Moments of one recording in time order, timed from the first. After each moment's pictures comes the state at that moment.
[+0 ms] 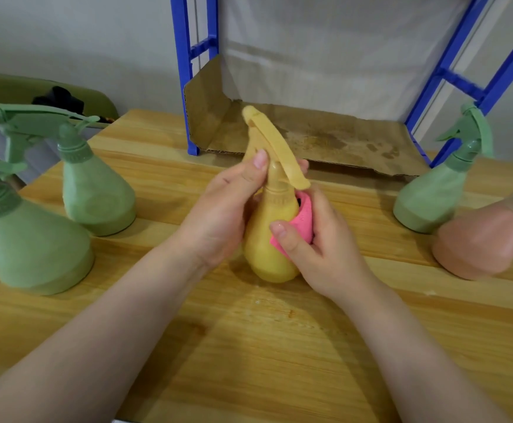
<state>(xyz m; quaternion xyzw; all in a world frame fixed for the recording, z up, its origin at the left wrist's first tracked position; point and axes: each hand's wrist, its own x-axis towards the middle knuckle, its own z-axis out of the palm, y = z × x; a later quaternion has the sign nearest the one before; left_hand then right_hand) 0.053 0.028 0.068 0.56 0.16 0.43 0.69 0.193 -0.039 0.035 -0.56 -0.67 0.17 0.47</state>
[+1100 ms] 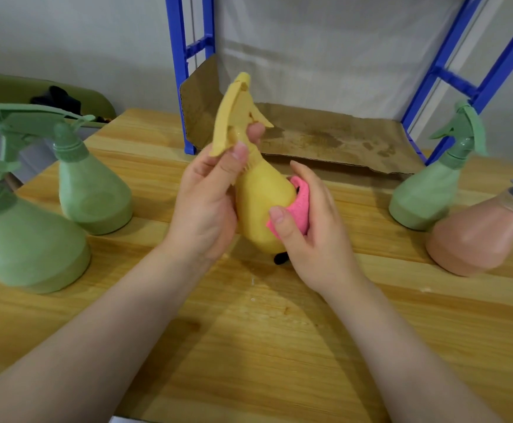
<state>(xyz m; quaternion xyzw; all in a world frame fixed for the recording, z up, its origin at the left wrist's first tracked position) 0.054 0.031 0.064 0.45 0.12 0.56 0.68 0.188 -0.039 0.033 -0.61 -0.63 0.11 0.47</state>
